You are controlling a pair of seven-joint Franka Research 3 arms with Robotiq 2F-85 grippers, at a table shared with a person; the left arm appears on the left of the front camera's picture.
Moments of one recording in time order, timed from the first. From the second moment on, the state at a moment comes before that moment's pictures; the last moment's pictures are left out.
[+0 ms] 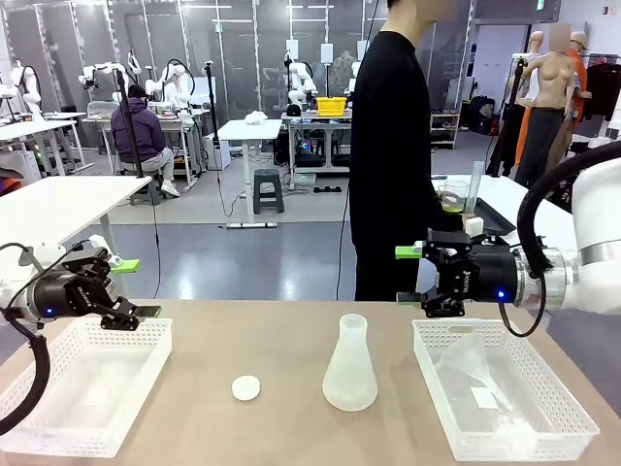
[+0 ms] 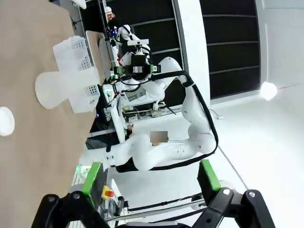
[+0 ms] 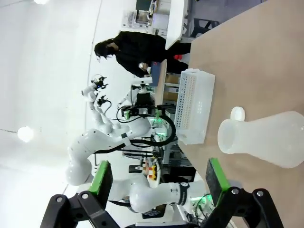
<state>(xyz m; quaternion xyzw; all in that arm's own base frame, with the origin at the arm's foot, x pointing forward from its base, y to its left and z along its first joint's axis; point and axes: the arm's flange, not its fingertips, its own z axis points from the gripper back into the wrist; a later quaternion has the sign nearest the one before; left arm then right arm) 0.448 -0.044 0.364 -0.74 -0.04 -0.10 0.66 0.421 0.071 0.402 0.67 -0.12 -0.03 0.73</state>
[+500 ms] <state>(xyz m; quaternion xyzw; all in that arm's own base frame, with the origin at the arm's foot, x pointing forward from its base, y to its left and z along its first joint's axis) 0.450 -0.044 0.368 -0.74 -0.04 -0.10 0.67 0.423 0.068 0.395 0.68 -0.11 -0.04 0.72</state>
